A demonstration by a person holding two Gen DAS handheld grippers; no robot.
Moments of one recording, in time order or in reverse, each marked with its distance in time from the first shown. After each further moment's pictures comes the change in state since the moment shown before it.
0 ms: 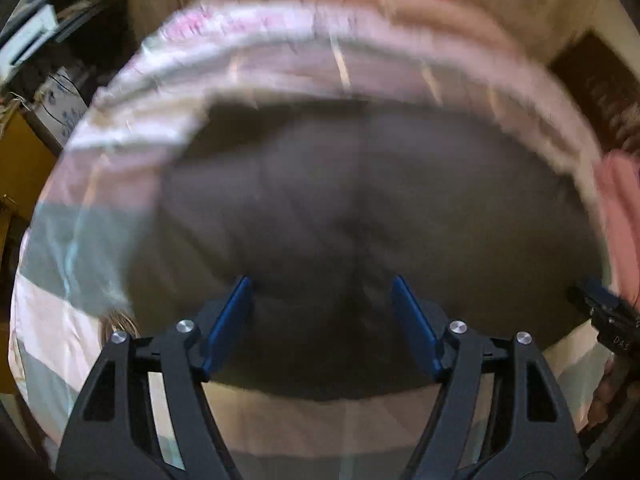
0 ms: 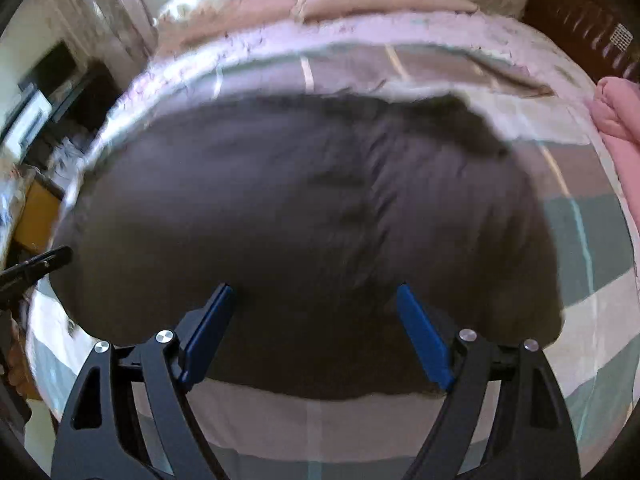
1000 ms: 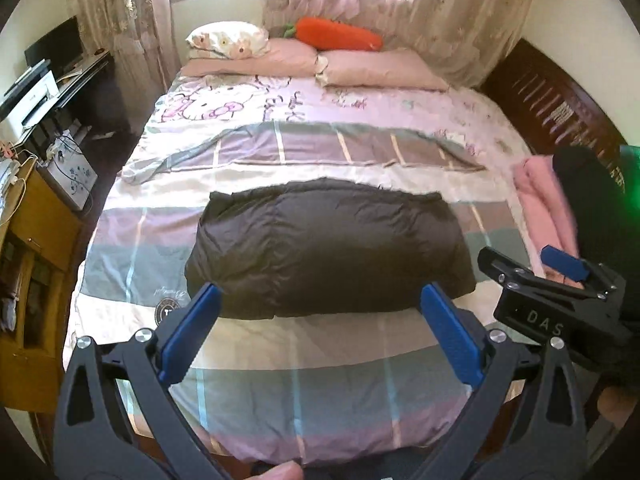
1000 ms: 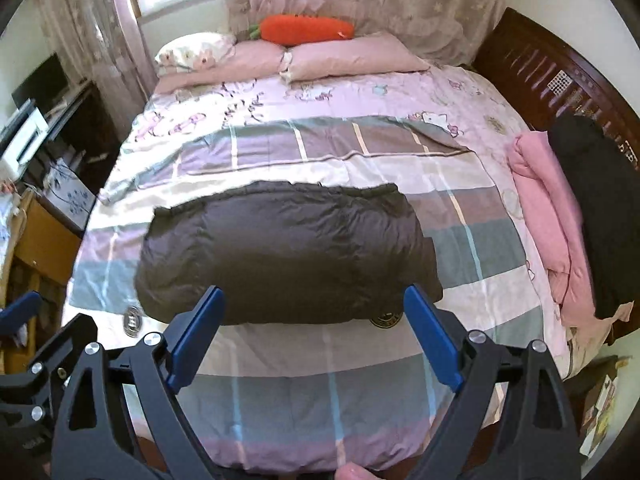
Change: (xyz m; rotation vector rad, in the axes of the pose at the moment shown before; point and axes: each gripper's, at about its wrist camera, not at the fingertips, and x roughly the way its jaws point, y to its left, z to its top) left arm -0.328 -0.068 -0.032 0.104 -0.192 -0.105; right arm -0.286 0.109 0.023 0.012 -0.098 -0.147
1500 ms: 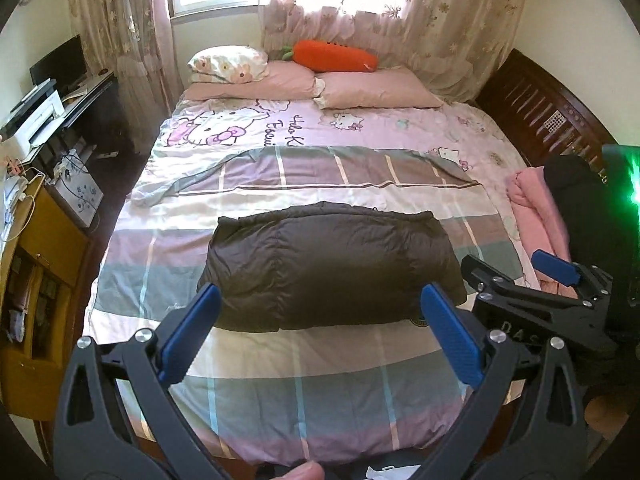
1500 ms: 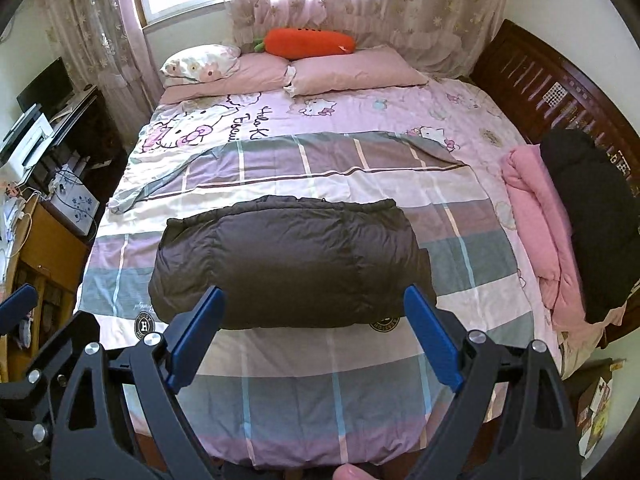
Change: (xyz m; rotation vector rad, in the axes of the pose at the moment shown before) left arm -0.047 -0.010 0.015 0.026 -0.052 0.008; right arm -0.041 0.013 0.008 -0.012 -0.024 -0.012
